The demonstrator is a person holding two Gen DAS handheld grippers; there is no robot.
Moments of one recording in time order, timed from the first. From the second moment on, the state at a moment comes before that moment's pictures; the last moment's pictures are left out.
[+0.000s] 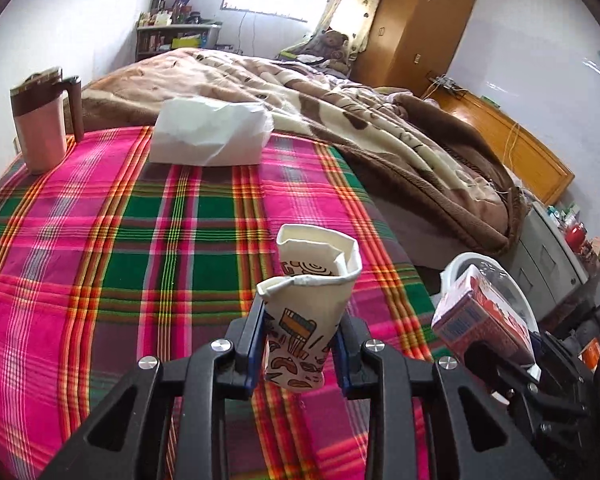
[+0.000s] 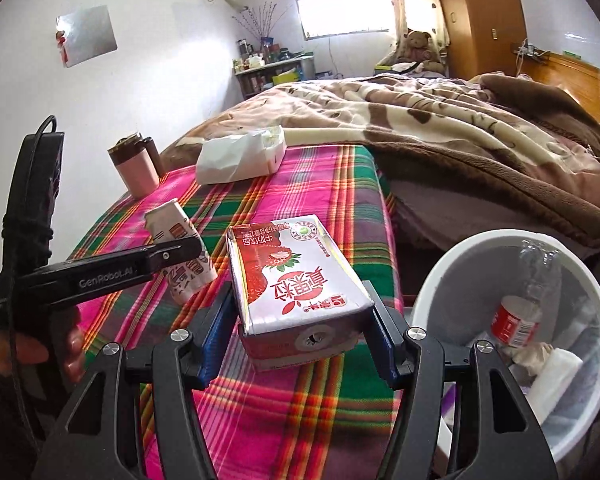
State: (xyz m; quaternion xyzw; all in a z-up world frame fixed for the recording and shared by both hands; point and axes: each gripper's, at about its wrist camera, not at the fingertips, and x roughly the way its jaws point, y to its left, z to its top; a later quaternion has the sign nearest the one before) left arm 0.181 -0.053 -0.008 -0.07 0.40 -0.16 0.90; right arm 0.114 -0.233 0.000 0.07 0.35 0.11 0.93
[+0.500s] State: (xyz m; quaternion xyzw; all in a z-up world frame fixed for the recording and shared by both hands) left arm 0.141 -0.098 0.021 -0.04 0.36 -0.21 0.91; right arm 0.085 -0.270 0.011 0.09 0.32 0.06 0.94
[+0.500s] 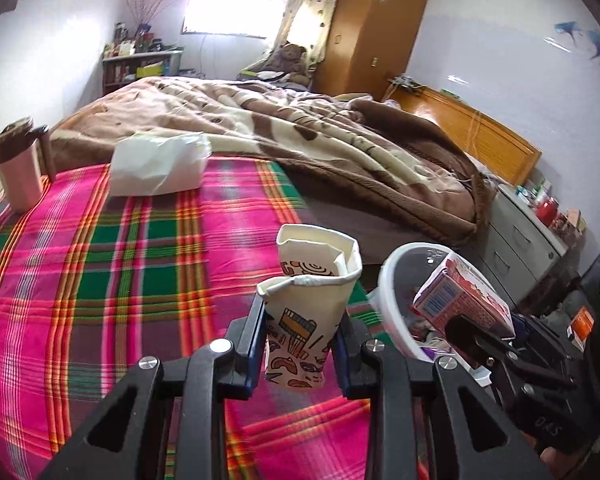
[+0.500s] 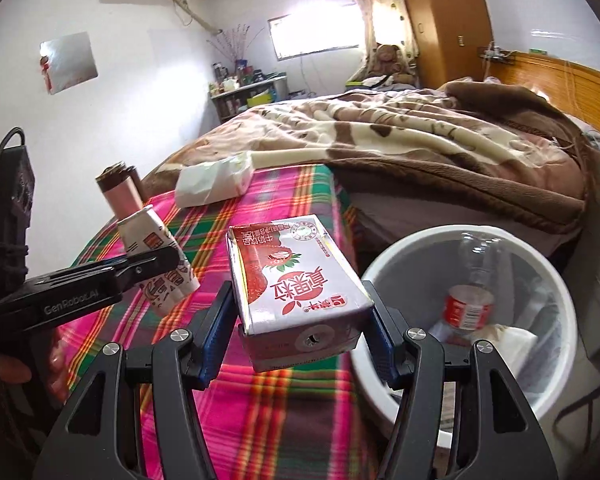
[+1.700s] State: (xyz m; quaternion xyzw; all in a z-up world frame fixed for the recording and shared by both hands) left arm 0.118 -0.256 0.011 0.07 0.36 -0.31 0.88; right arm 0.060 -0.380 -0.011 0.13 0.34 -0.10 0.92
